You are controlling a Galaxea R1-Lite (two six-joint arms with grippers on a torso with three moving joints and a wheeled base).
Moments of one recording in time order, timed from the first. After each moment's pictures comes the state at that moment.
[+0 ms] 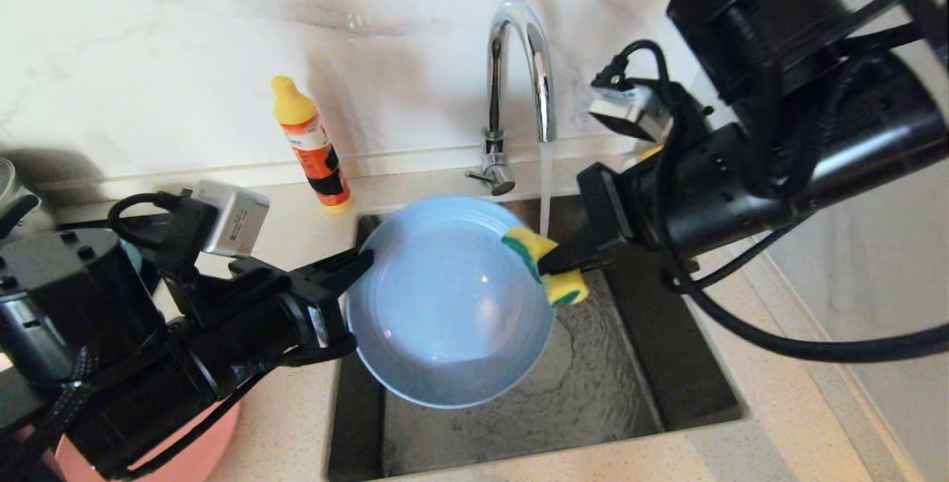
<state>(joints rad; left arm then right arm) -0.54 1.46 -0.46 -0.99 0.03 -0.02 0.73 1.76 -1.92 0.83 0.27 0.55</state>
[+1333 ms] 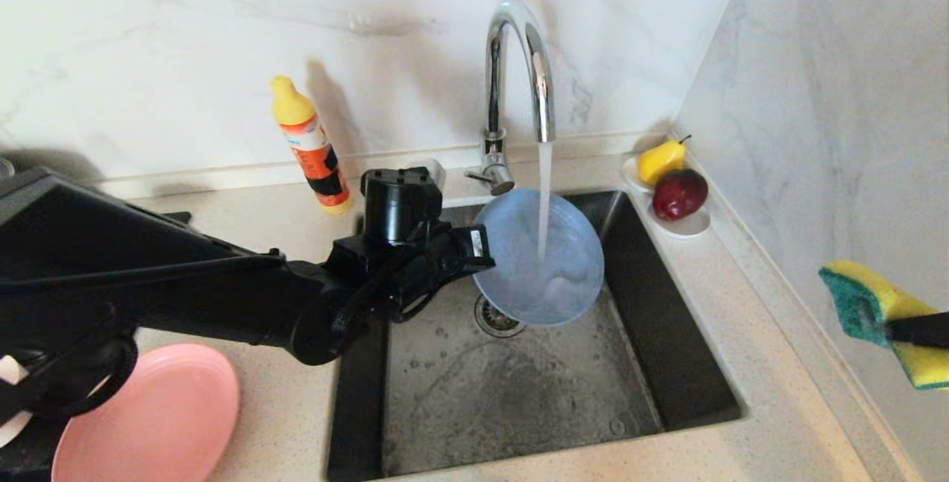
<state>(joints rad) -0.61 2.03 -1.17 -0.64 0.19 -0.31 0.33 1.10 -1.30 0.80 0.28 0.53</state>
